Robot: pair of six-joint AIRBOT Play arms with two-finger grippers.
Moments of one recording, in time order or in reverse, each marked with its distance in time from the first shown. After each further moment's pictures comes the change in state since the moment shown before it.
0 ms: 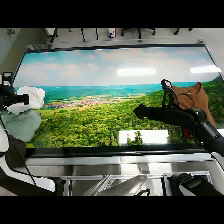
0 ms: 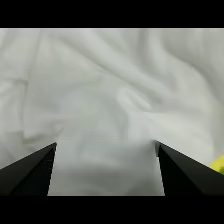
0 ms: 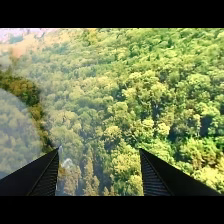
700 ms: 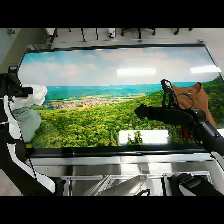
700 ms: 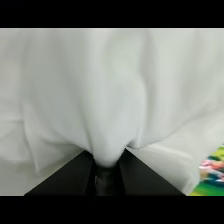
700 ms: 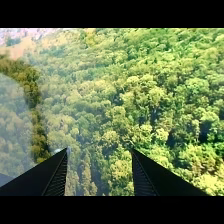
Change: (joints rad) left arm -0.065 -0.194 0.396 -0.018 0.215 -0.065; right arm 0.000 -0.003 0.000 0.002 0.005 0.000
